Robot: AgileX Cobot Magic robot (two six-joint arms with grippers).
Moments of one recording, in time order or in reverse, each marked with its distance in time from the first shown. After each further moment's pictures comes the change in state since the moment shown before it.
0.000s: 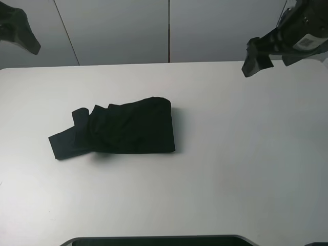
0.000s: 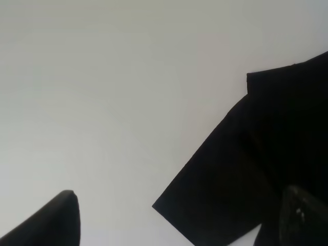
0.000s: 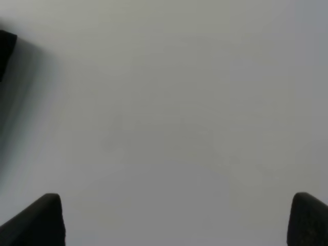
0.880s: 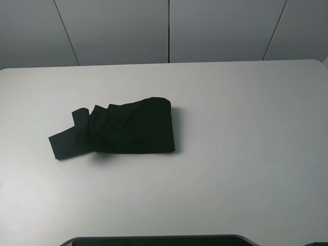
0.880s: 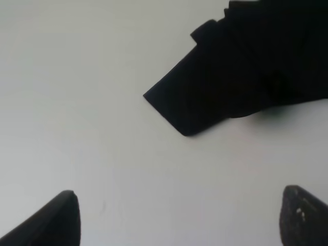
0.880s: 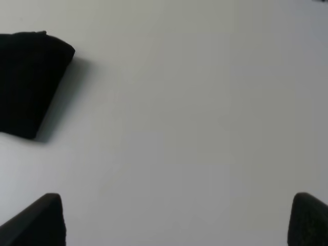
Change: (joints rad) left arm 0.000 -0.988 0.541 -0.009 0.176 -0.085; right arm 0.000 -1.085 0.393 0.014 0.252 0.062
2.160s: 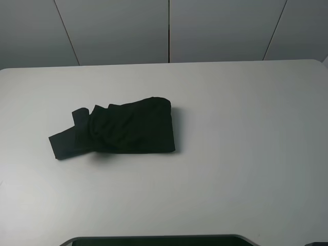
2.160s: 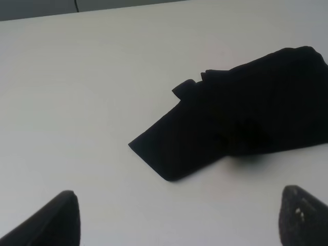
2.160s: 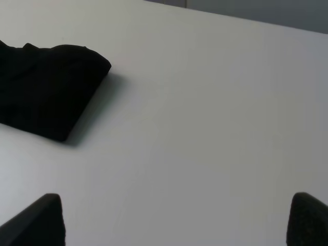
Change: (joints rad) left arm 0.000 -0.349 0.128 -0.040 -0.044 -0.007; right arm -0.002 -0.246 0.122 0.092 0.001 -0.089
